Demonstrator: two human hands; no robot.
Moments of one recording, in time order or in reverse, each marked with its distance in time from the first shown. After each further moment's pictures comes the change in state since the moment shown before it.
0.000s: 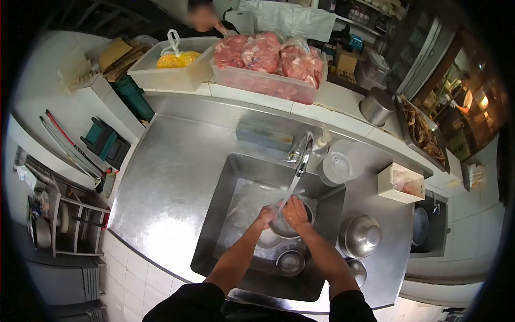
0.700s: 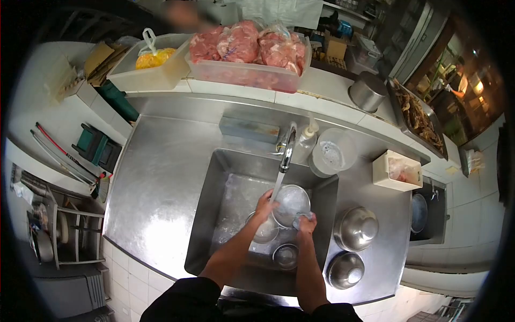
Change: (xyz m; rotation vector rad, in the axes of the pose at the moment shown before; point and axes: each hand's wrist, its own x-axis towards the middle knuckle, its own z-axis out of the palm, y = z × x) left_hand 0.012 -0.005 0.037 -0.053 0.101 0.528; right_hand -0.079 0.014 0.062 1.760 0.660 1.301
